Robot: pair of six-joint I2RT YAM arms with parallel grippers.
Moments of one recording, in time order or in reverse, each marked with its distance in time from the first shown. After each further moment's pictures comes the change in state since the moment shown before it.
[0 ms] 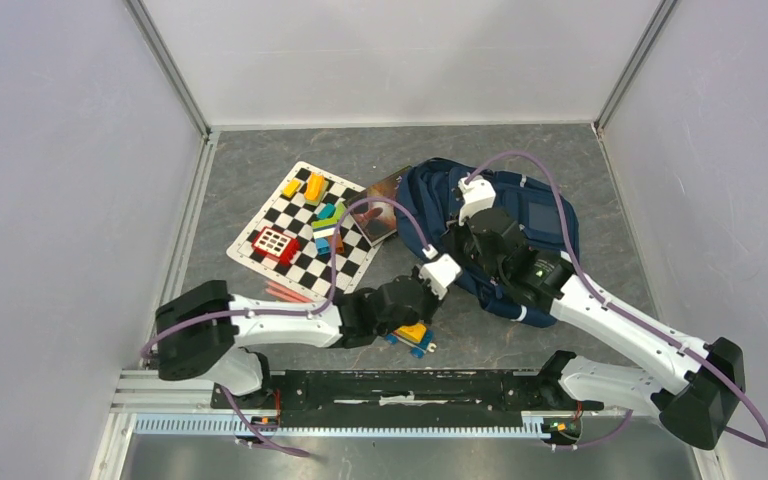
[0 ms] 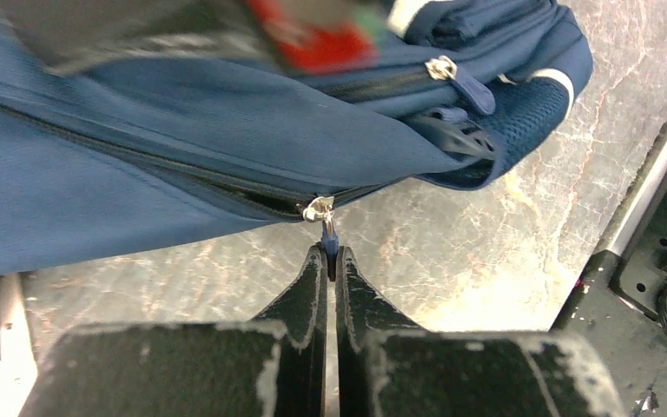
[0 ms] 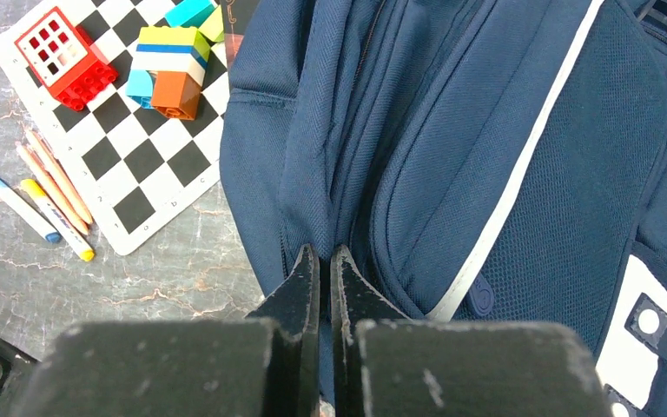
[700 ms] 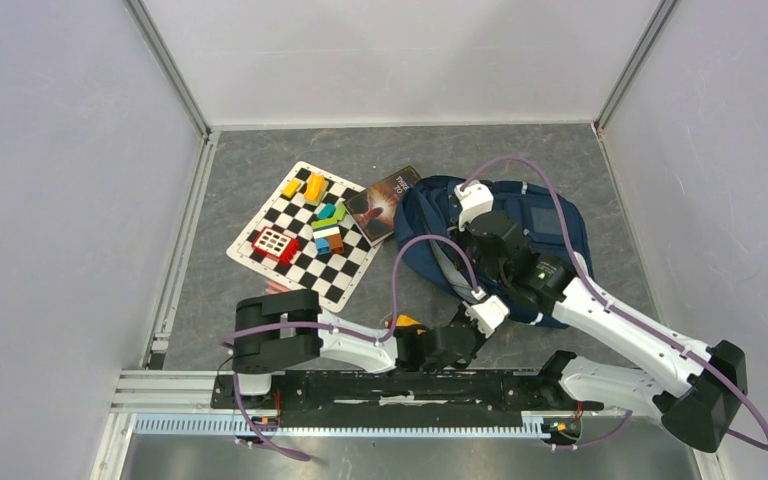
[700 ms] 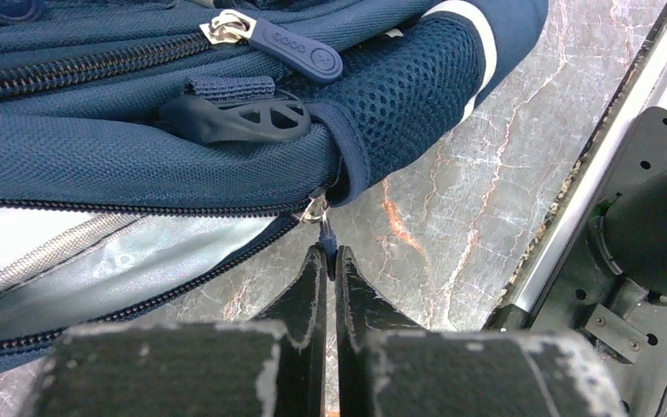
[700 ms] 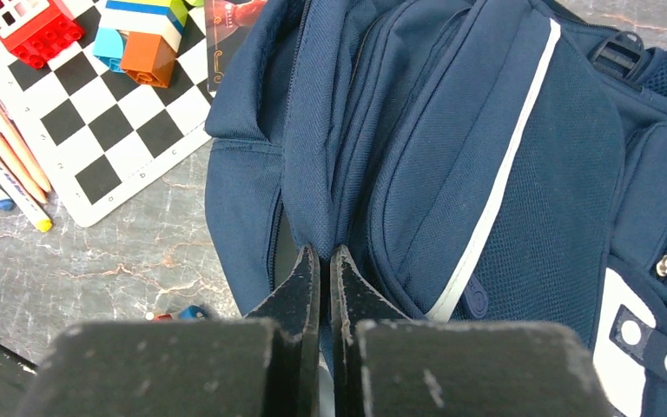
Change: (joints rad) left arm -0.233 0.411 0.175 0.253 -0.193 -0.066; right arm 0.001 -0.013 -0.016 -0.037 -0.004 -0.078
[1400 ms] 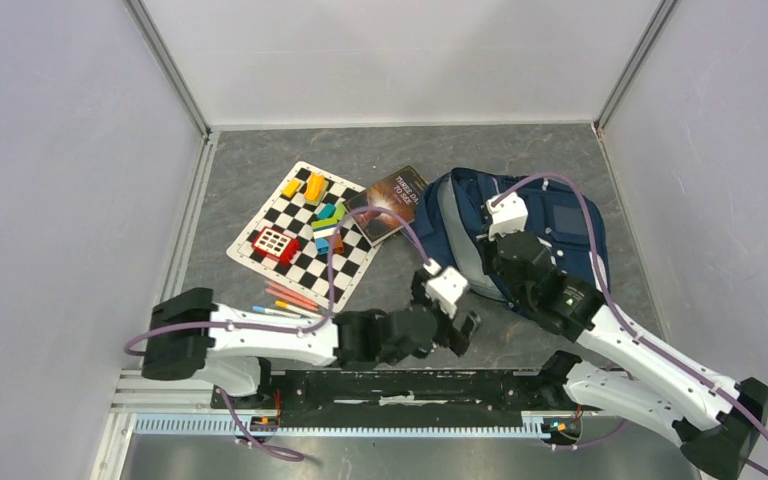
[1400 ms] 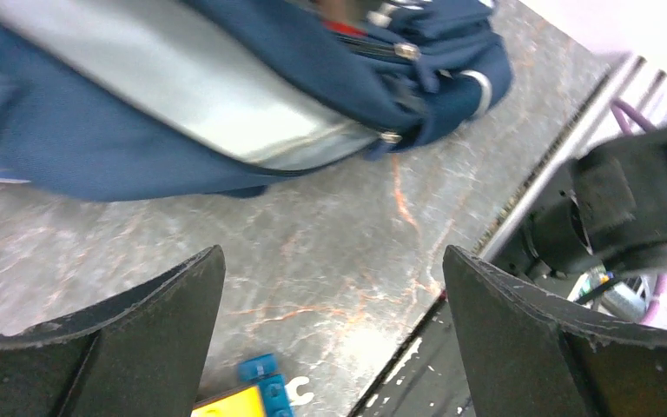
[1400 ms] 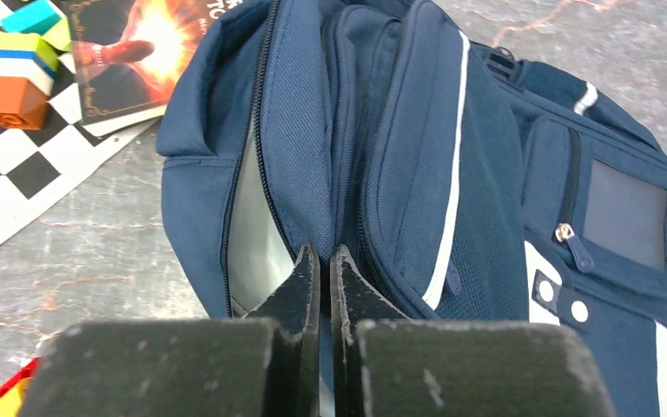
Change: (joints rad) left arm -0.009 -0.404 -0.071 -0.332 -0.060 -0.146; right arm 0.002 -0.200 -0.122 0.014 0.237 -0.092
